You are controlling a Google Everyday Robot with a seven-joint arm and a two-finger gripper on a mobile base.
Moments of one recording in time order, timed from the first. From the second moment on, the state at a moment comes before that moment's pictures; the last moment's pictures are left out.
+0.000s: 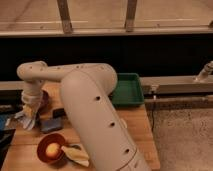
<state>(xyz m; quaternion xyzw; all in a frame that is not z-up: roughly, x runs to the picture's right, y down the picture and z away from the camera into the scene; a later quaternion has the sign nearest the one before) -0.399 0.137 0.760 -0.52 -0.06 0.19 0.83</state>
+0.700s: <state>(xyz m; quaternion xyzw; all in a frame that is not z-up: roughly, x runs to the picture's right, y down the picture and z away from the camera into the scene) -0.385 0.115 0.758 -0.50 -0.07 0.21 0.84</state>
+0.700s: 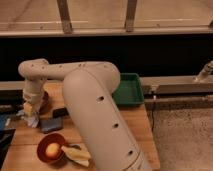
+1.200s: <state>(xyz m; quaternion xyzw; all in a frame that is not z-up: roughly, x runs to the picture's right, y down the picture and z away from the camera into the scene) -0.373 0.086 0.744 -0.46 -0.10 0.23 0.85</state>
